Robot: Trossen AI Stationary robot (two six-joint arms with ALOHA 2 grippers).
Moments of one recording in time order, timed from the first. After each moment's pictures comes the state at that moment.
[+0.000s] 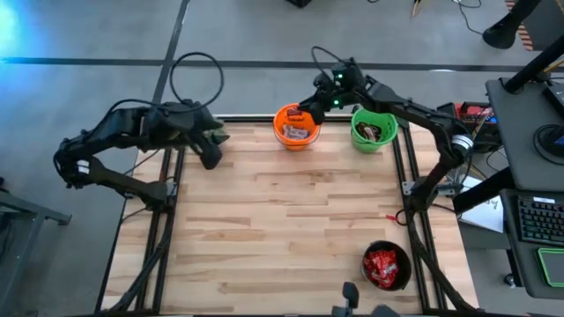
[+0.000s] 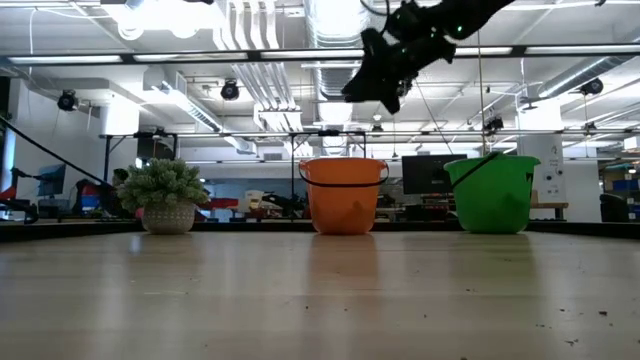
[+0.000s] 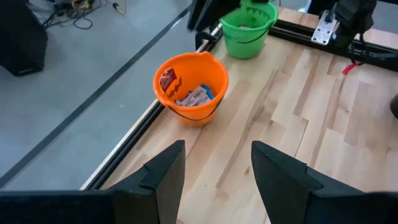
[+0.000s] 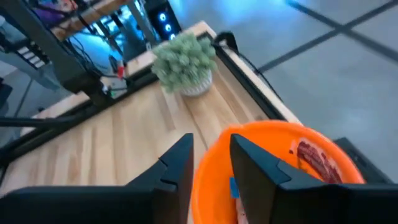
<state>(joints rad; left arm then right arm) 0.11 1.17 1.62 -1.13 -0.38 -0.23 -0.71 1.66 1.45 -0.31 -0.52 0.10</state>
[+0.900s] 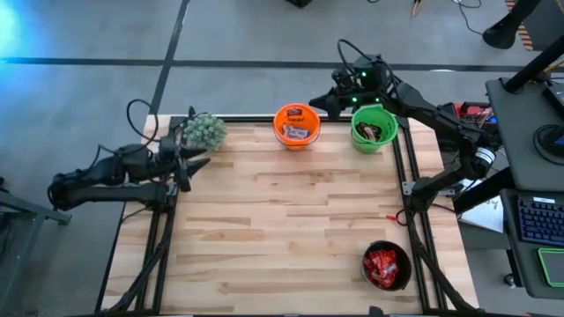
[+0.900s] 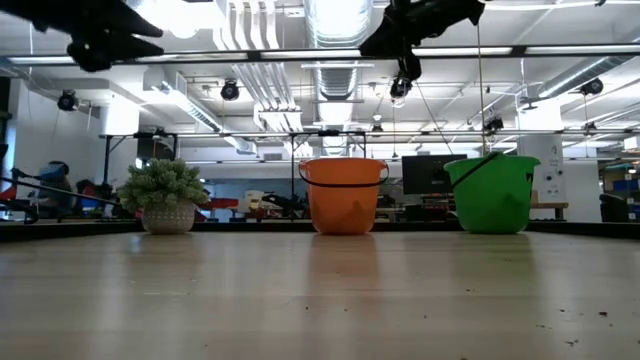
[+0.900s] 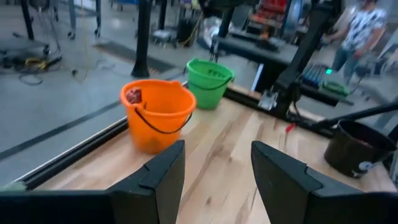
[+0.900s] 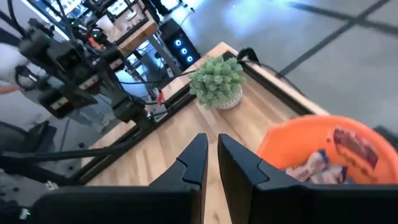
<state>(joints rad) 0.10 0.33 0.62 -0.47 -0.29 -0.27 -0.68 1.45 1.45 -0.40 -0.52 0.35</state>
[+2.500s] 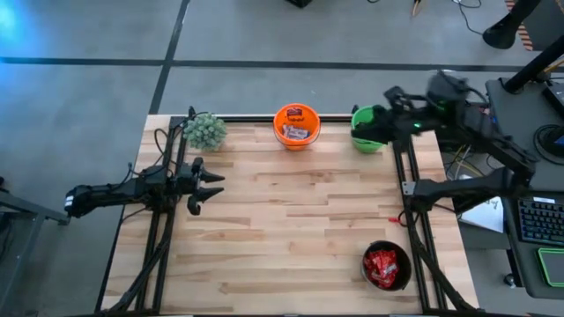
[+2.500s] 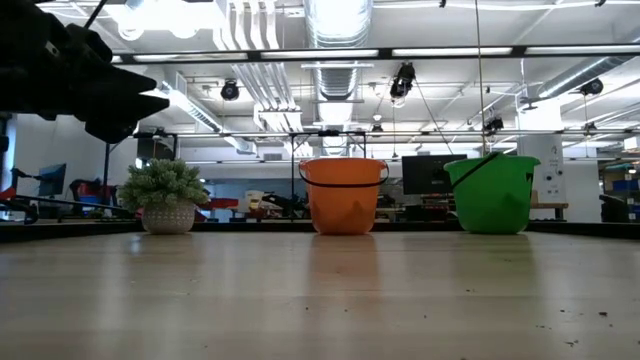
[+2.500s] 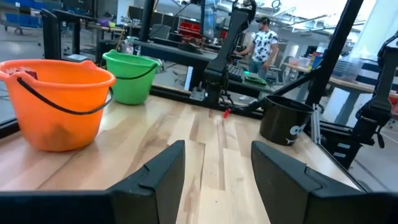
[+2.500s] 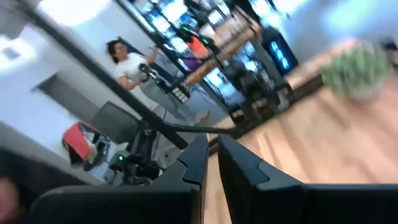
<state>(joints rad) 0.10 0.02 0.01 0.02 0.04 -0.21 -0.40 1.04 1.45 -0.56 -0.57 0.66</state>
